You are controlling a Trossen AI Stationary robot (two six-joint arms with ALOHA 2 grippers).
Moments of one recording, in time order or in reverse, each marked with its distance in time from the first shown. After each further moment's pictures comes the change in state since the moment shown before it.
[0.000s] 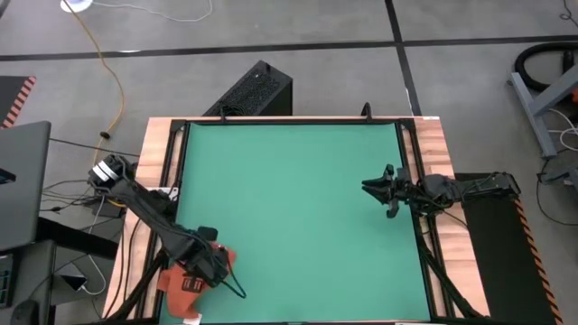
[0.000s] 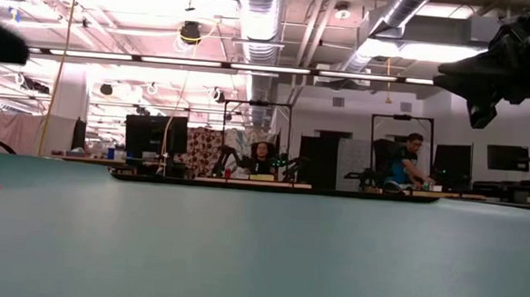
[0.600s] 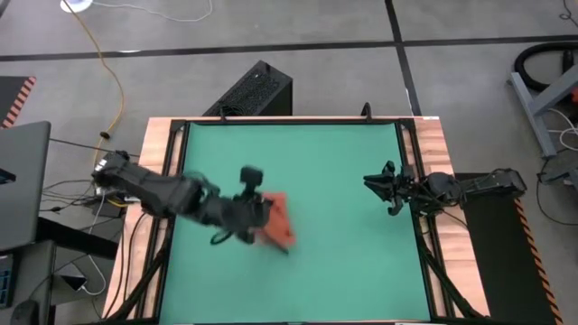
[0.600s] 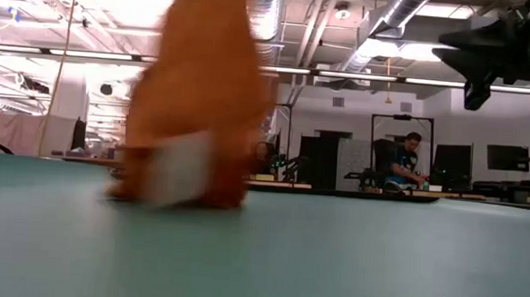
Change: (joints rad) left arm 0.332 -0.001 0.609 0.129 -0.707 0.867; right arm 0.000 0.135 0.000 0.268 0.003 -0.059
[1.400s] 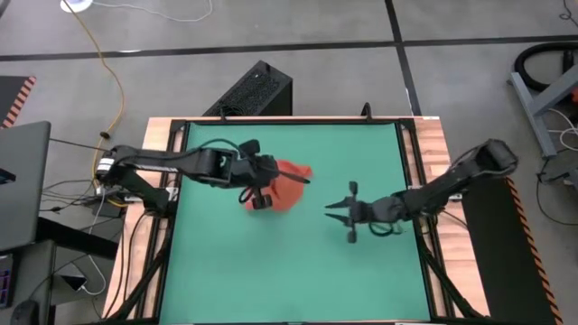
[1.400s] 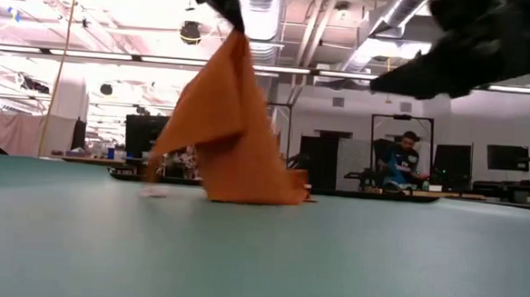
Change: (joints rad) left arm 0.313 0.000 -0.142 -0.042 0.200 -0.361; right arm 0.200 1.061 0.349 0.252 0.152 -0.407
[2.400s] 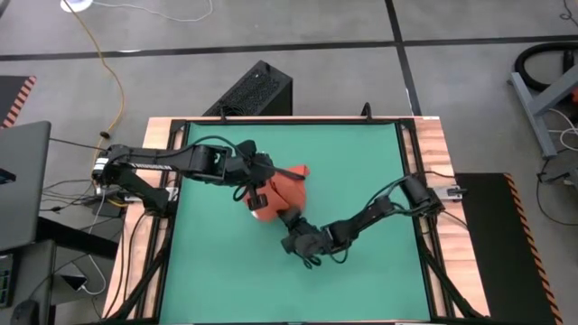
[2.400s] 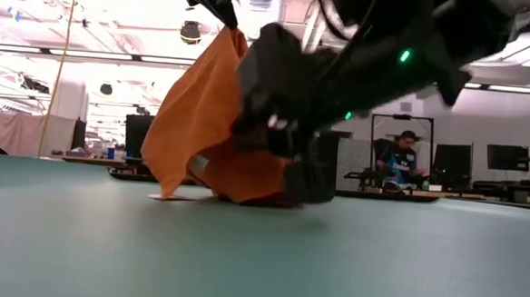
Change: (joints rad) left arm 0.007 -0.035 0.019 -0.039 0.082 -0.047; right arm 0.005 0.867 0.756 -0.082 0.499 -1.003
